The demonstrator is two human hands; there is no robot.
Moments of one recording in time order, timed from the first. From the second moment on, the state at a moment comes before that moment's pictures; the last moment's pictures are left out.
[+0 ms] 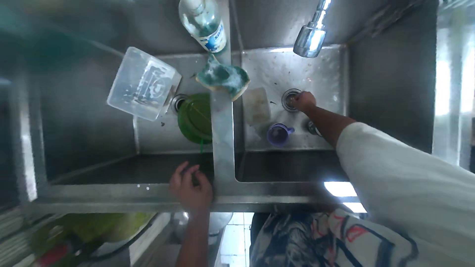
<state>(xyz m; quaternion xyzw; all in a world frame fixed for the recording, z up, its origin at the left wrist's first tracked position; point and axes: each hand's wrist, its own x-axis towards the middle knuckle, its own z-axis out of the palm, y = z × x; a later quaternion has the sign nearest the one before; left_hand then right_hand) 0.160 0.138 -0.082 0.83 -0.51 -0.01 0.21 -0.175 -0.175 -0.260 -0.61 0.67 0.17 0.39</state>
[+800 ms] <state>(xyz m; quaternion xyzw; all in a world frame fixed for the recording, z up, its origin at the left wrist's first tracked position) 0.160 0.138 -0.083 0.83 -0.51 -0.01 0.22 -0.183 -0.172 -0.261 -0.62 0.66 0.17 0.40</state>
